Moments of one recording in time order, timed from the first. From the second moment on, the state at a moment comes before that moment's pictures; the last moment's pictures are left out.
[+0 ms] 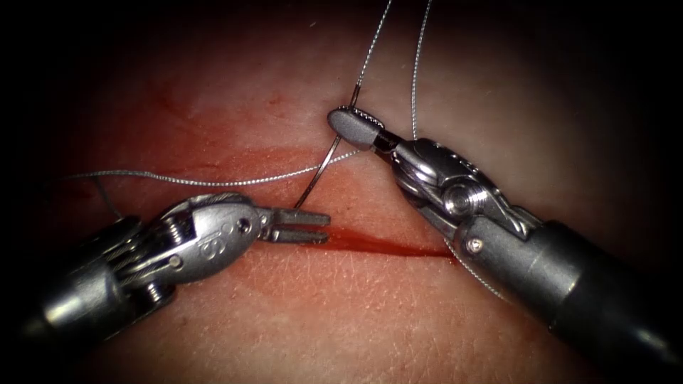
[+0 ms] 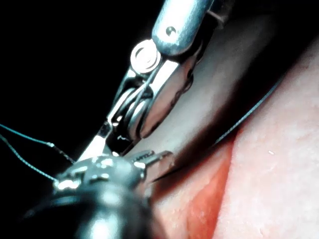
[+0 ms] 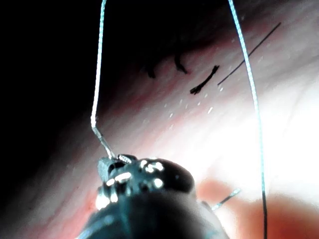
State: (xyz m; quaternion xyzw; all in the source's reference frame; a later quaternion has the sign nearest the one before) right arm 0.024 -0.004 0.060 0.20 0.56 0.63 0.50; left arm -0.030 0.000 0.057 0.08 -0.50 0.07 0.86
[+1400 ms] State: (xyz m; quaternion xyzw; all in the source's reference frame) right arm 0.020 0.000 0.060 -0.19 0.73 -0.02 0.66; left arm -0.032 -0.004 0.065 0.27 -0.50 -0.06 0.82
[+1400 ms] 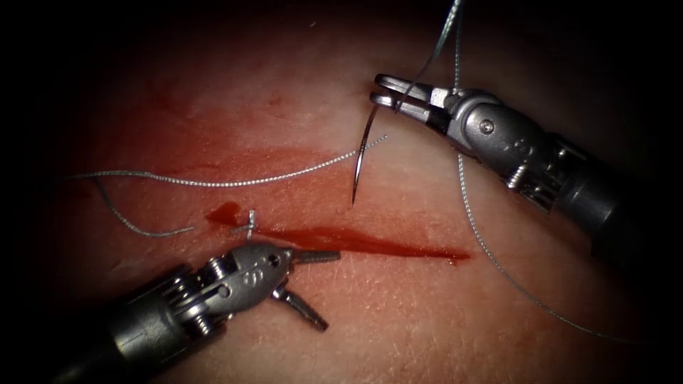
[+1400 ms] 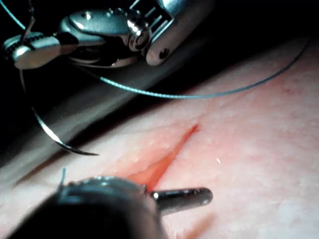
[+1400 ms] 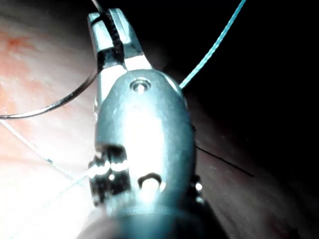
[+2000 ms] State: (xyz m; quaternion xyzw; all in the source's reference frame) right arm 0.022 -0.002 0.060 -0.25 0.68 -0.11 0.67; left arm -0.032 -0.006 0.069 0.27 -0.45 -0.07 0.85
